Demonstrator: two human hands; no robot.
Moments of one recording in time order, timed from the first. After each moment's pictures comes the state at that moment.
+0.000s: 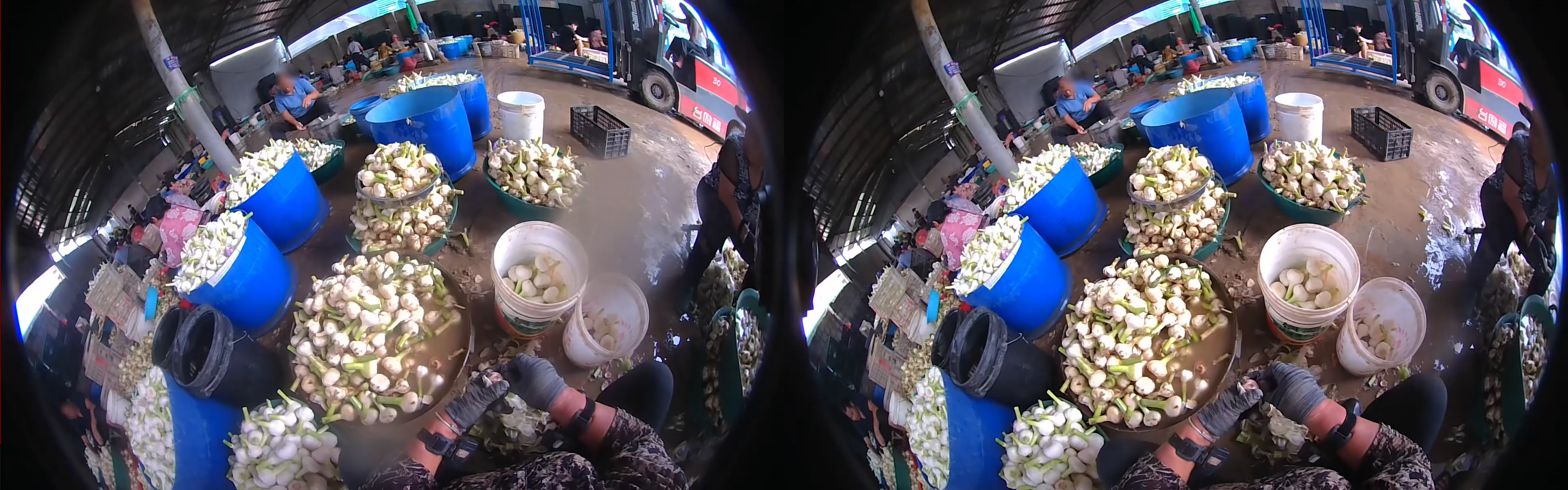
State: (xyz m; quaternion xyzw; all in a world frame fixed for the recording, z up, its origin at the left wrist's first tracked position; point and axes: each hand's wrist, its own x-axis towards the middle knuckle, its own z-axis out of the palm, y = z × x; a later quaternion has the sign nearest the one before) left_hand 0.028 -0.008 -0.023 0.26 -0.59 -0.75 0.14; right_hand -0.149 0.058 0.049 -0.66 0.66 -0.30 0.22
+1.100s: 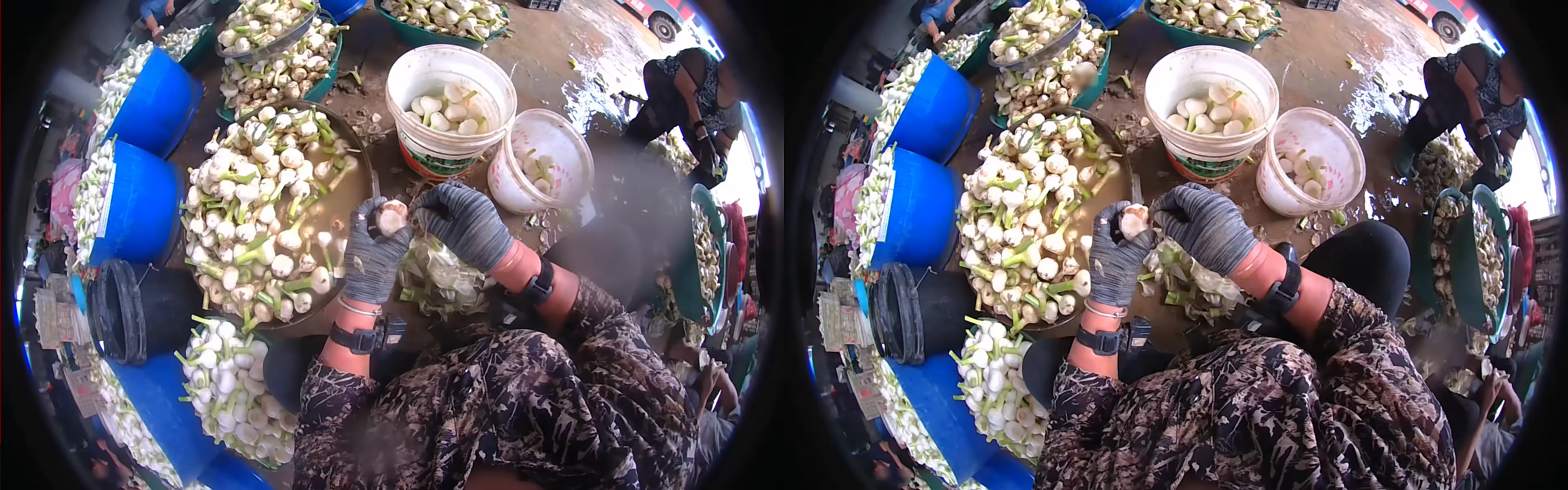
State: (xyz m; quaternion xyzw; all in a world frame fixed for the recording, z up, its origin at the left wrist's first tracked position) left_hand 0.017 -0.008 0.013 0.40 -0.65 -0.52 0.37; right_hand -0.146 0.043 0.056 -0.56 0.64 -0.46 0.25
